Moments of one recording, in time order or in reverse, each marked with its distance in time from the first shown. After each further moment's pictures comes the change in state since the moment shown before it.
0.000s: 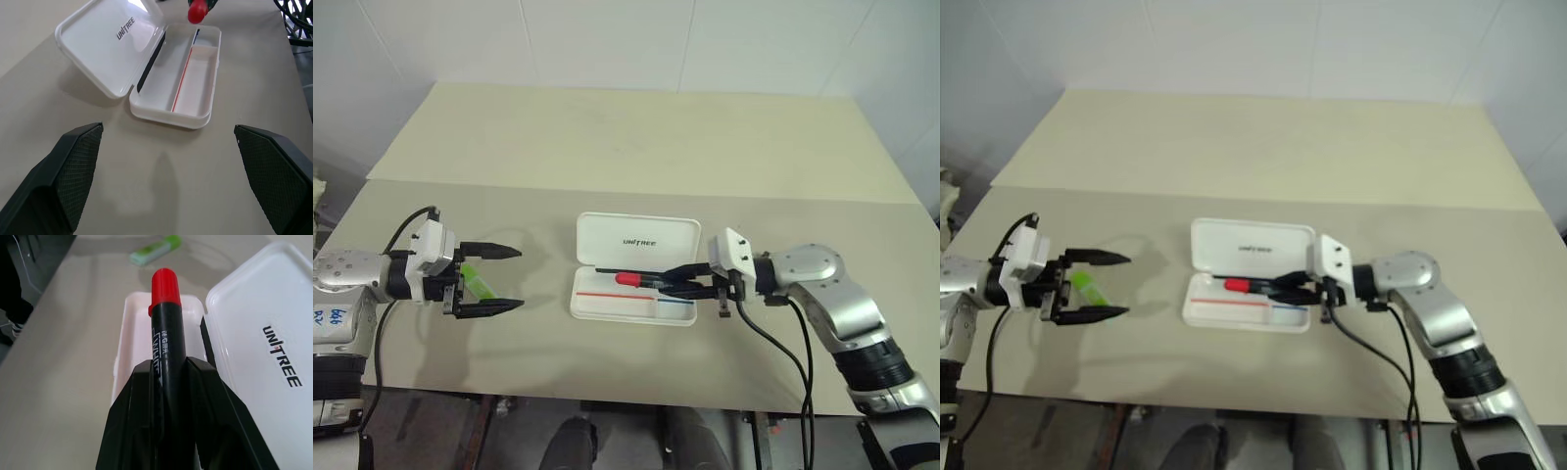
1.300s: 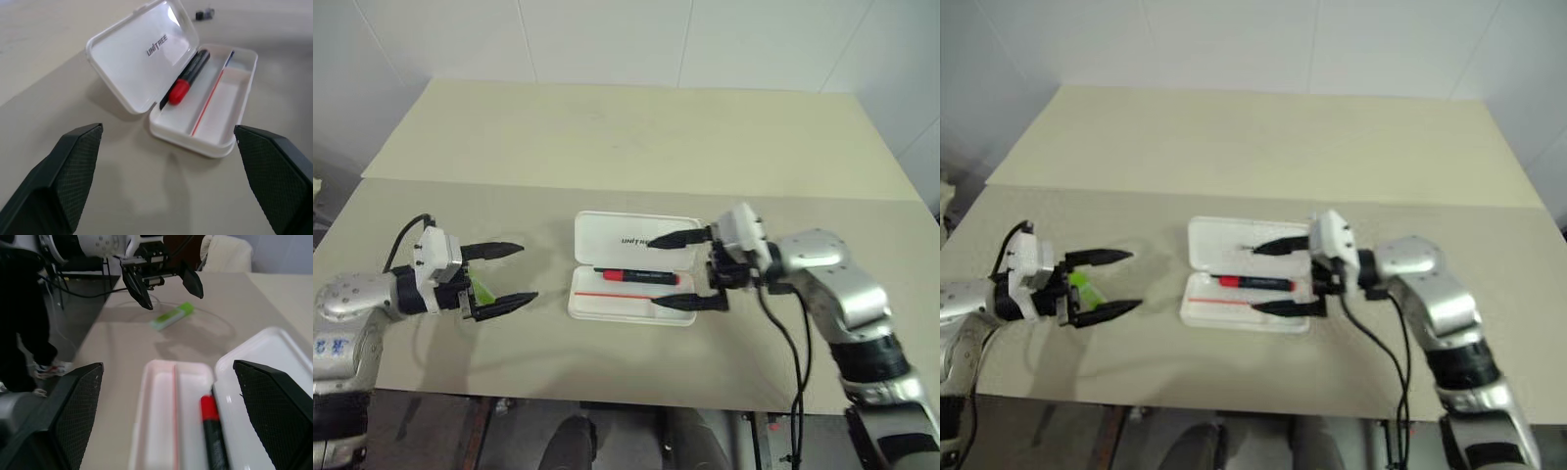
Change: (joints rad) left arm 0.237 -0.121 0.118 -0.337 -0.051 0.137 0.309; right arm 0.065 -0.066 -0.167 -0.249 0.263 0.210 0.058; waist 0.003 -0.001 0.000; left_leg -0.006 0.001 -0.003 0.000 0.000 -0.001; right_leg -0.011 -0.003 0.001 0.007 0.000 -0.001
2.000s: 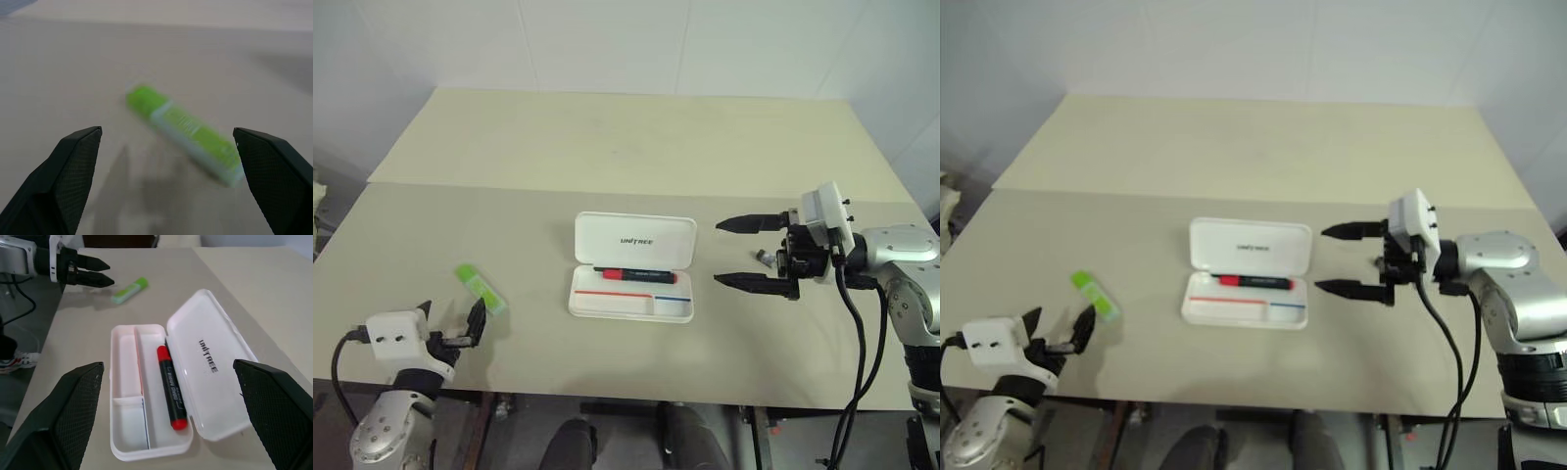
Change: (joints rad) left arm 0.433 -0.624 0.135 -0.432 0.187 0.175 0.993; right arm 0.017 -0.153 -0.149 0.110 0.016 -0.016 0.026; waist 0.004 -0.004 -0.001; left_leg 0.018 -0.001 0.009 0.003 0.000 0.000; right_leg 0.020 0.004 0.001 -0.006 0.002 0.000
